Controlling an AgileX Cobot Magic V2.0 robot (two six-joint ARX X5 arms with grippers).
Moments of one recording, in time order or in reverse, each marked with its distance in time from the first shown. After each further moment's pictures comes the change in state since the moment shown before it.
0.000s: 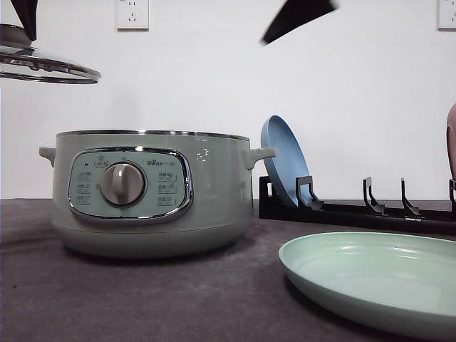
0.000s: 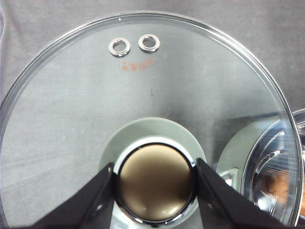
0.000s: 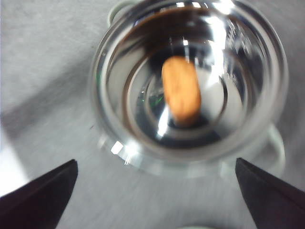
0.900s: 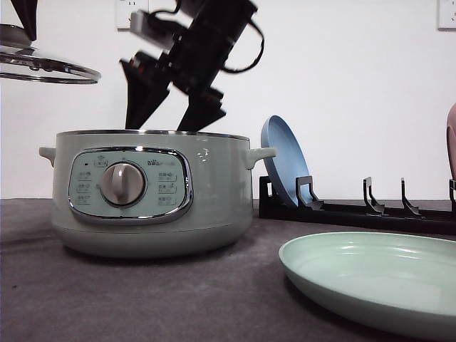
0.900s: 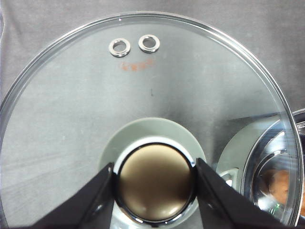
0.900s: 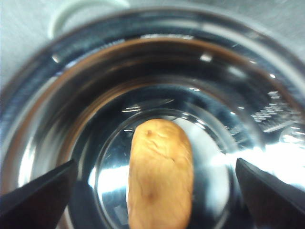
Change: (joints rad) left_arx 0.000 0.000 0.000 0.000 0.000 0.000; right_arx 0.067 0.512 0.311 0.147 0.061 -0.188
